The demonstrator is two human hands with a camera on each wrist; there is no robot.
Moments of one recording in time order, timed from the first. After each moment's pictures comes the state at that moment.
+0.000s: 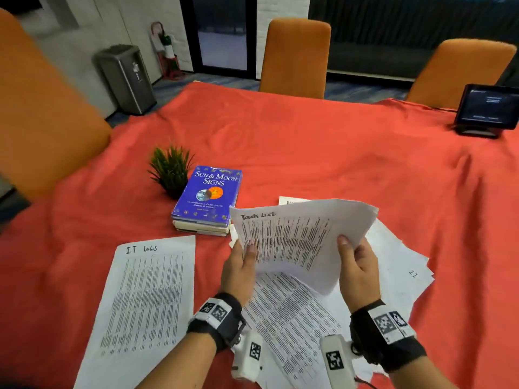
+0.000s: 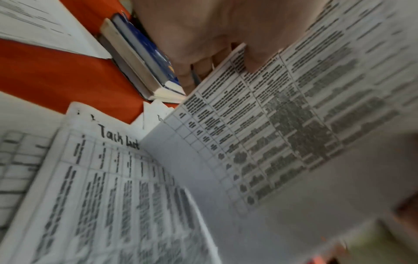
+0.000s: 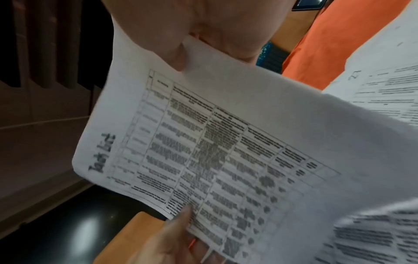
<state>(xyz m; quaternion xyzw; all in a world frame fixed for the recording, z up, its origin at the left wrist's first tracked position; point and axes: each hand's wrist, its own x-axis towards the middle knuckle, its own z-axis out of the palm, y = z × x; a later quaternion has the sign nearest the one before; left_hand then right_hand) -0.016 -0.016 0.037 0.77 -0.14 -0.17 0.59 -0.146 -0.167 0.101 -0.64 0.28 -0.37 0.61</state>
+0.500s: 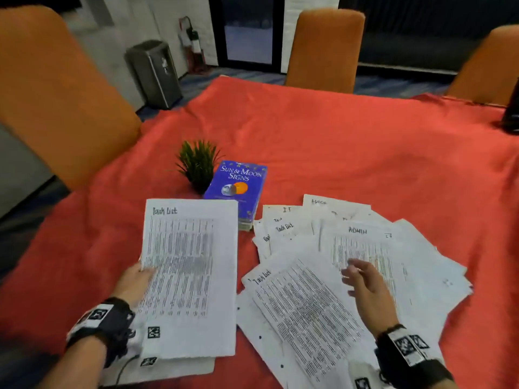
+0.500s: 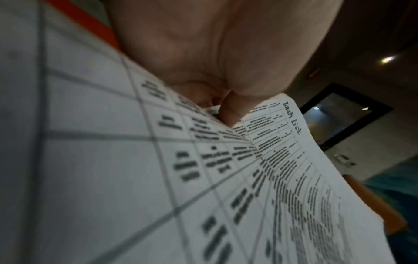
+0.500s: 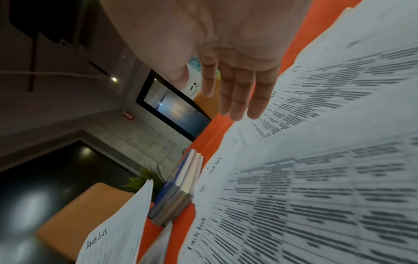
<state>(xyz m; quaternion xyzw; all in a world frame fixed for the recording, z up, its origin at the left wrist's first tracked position) 0.114 0.217 -0.002 0.87 0.08 -0.21 0.44 -0.161 -0.166 0.040 -0.72 0.37 -0.18 0.56</state>
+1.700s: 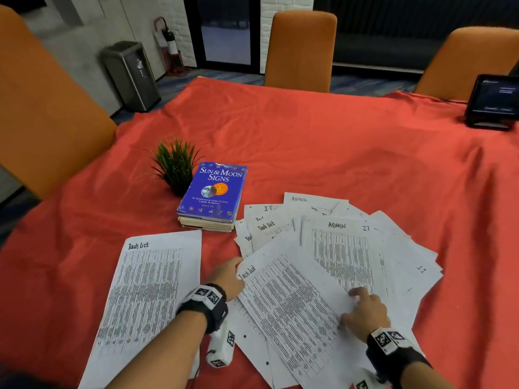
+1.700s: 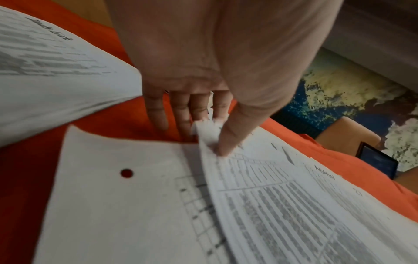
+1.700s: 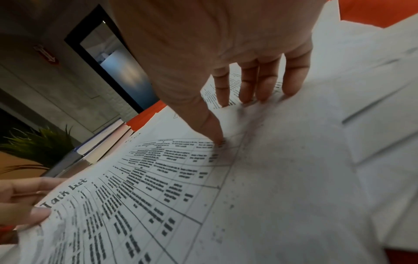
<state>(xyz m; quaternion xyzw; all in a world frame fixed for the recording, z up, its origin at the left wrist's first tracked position) 0.028 0.021 -0.007 0.89 -0.21 -0.33 0.24 -0.209 -0.200 -0.030 -0.81 0.51 0.14 0.26</state>
